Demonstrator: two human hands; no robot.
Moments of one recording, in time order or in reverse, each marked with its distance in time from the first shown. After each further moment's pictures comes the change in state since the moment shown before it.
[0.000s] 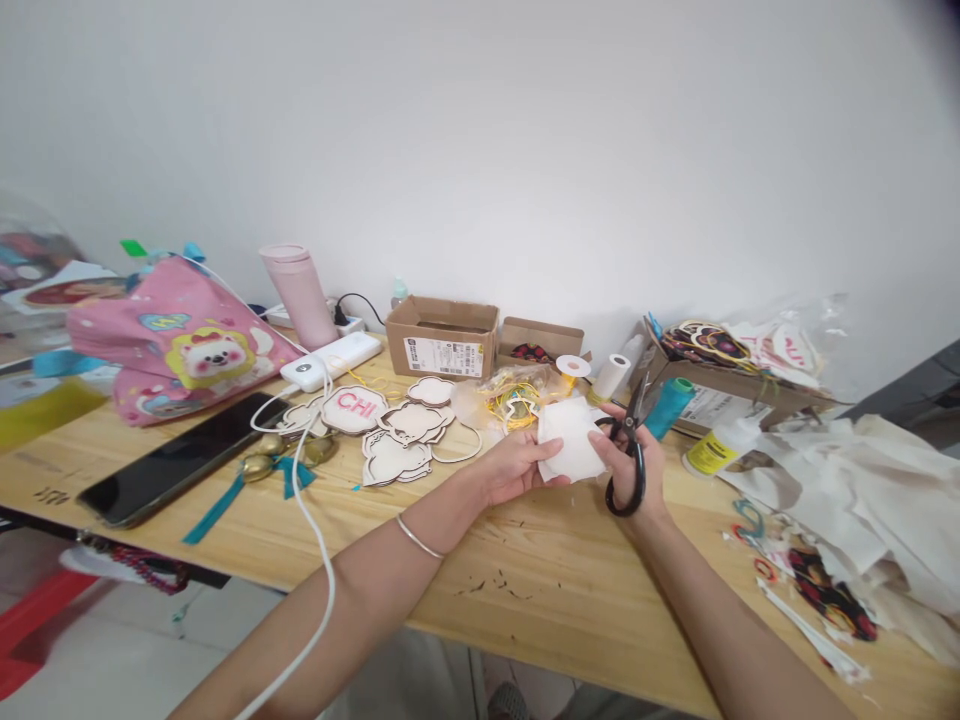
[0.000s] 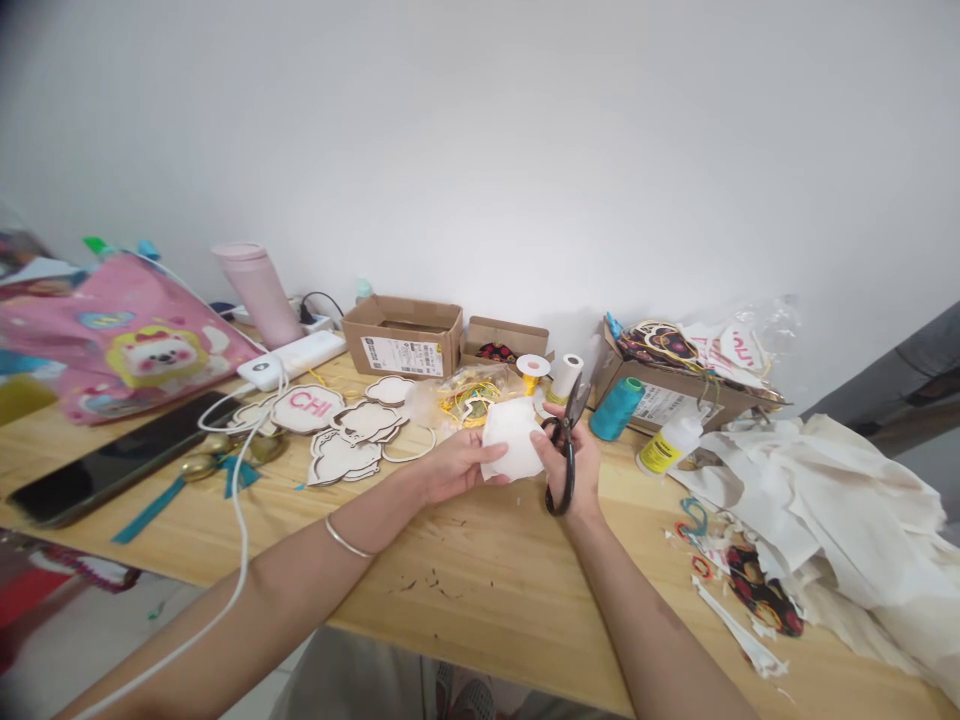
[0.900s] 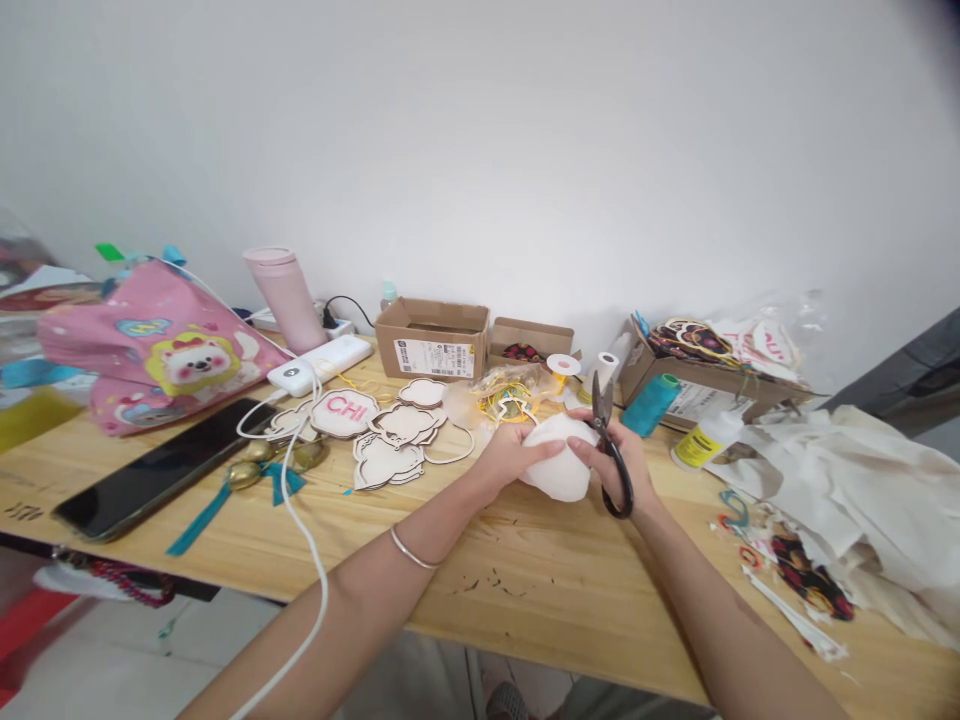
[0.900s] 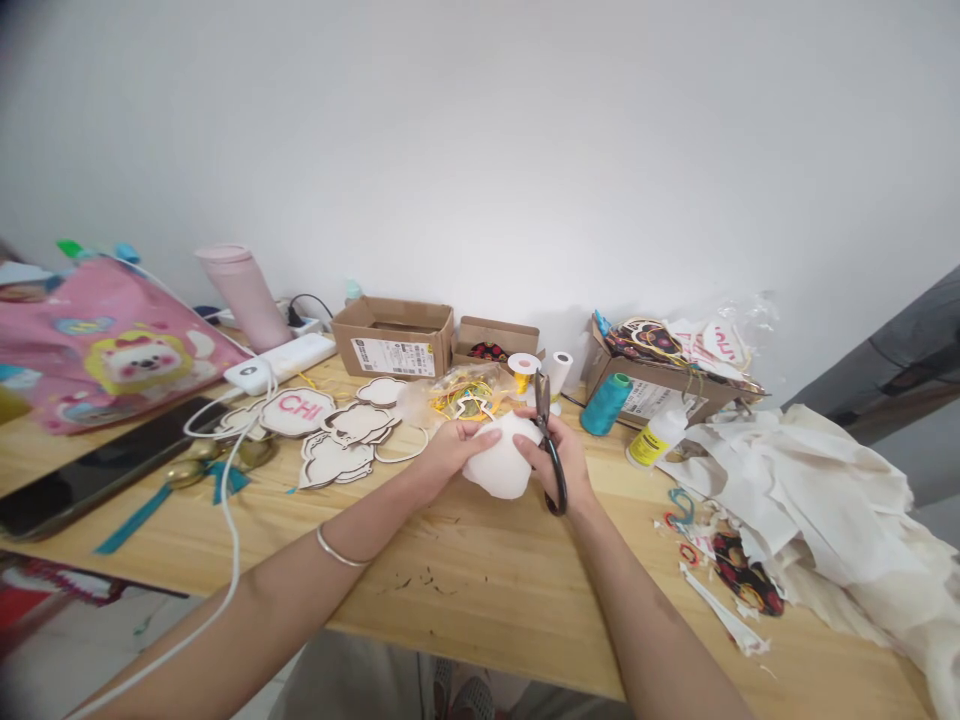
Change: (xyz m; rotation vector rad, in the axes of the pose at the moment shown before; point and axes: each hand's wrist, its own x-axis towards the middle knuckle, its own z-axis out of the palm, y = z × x) left_hand -0.001 0.003 0.005 0.360 0.250 0.182; right_hand 0.002 -0.017 -0.003 -0.131 -0.198 0.060
